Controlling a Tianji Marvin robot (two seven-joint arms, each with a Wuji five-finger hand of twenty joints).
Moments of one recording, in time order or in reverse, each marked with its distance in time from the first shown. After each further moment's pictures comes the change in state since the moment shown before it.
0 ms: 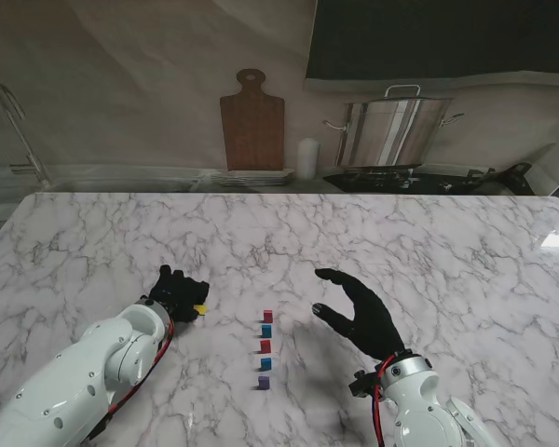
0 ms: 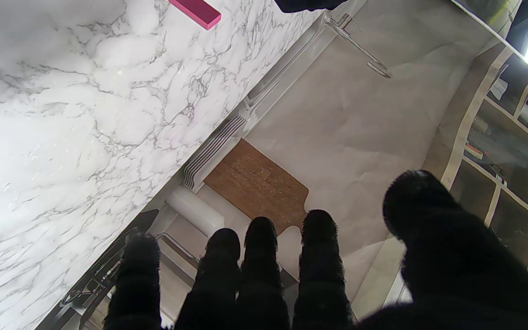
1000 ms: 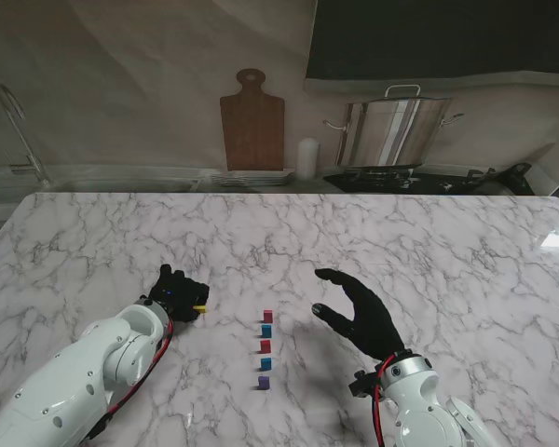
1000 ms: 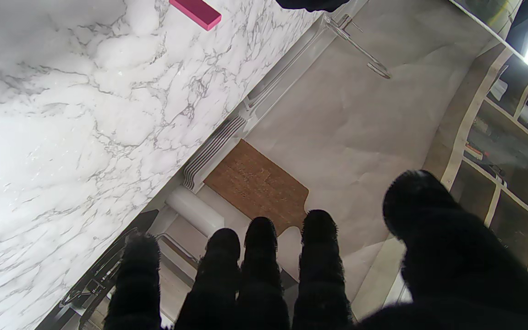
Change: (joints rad) left arm 0.000 0.000 -0.006 0.014 -0.008 -0.031 0.029; right arm 0.000 0.000 0.000 0.000 -0.001 0.001 0.001; left_hand 0.008 -0.004 -0.077 -0.001 0.143 -0.060 -0.193 -0.330 0.147 -0.066 -0.064 0.168 0.033 -0.022 0.008 -0.002 0.001 0.000 0.001 -0.055; right_hand 0.000 0.000 0.000 0.000 0.000 0.000 0.000 0.000 0.000 0.000 0.000 0.000 0.000 0.000 0.000 0.000 0.000 0.000 0.000 0.000
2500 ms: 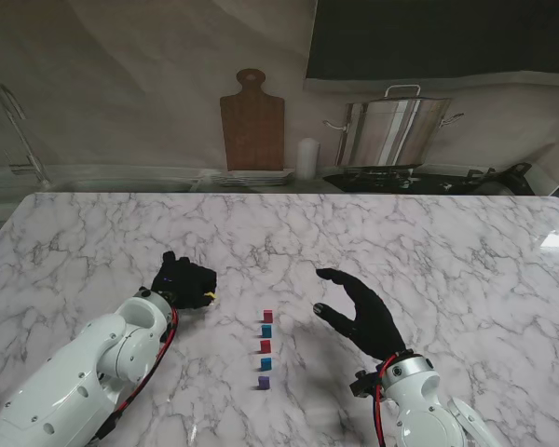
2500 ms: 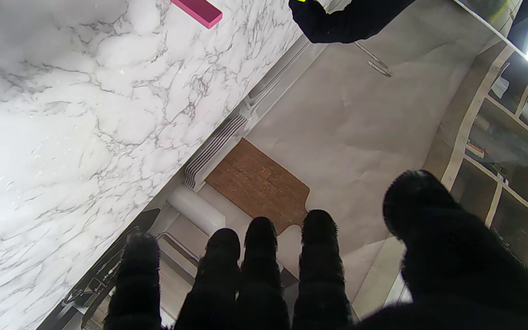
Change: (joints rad) left arm 0.066 -0.024 -0.082 -0.154 -0.090 0.029 0.011; right arm -0.003 0.000 0.005 -0.001 0.004 -0.001 0.000; left_hand 0.015 0.004 -0.087 0.001 0.123 -0.055 0.105 -0.118 0.115 -0.058 -0.012 0.006 0.055 -0.022 0.140 0.100 0.000 0.001 -0.003 0.063; right_hand 0.000 0.000 0.000 0.000 0.000 0.000 0.000 0.000 0.000 0.000 0.000 0.000 0.000 0.000 0.000 0.000 0.000 0.000 0.000 0.000
